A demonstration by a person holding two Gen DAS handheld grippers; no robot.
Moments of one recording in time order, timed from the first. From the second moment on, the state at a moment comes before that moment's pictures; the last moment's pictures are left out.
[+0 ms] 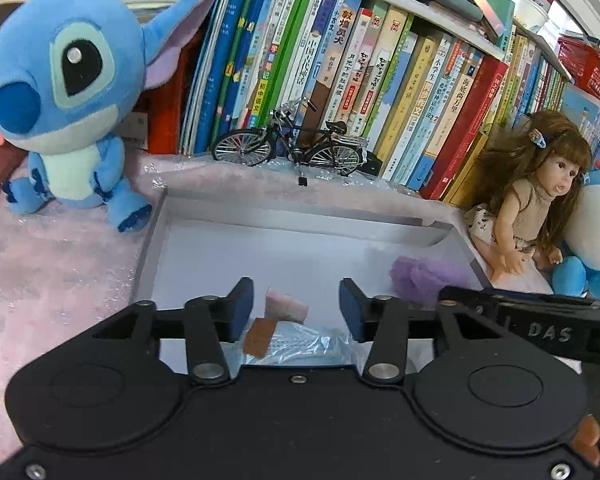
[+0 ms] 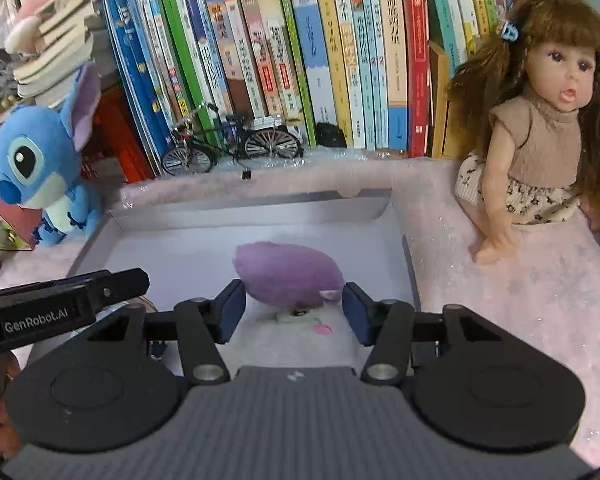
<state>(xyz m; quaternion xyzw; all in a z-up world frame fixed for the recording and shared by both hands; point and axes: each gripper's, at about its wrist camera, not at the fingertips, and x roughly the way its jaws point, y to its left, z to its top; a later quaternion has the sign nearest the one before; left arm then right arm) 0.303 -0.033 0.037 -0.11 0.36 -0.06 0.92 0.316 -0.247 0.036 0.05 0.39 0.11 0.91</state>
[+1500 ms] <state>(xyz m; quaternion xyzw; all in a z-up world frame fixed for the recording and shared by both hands) 0.088 -0.012 0.032 -0.03 0.27 -0.12 0.95 0.108 -0.250 0.025 -0.08 0.26 0.16 0.95</state>
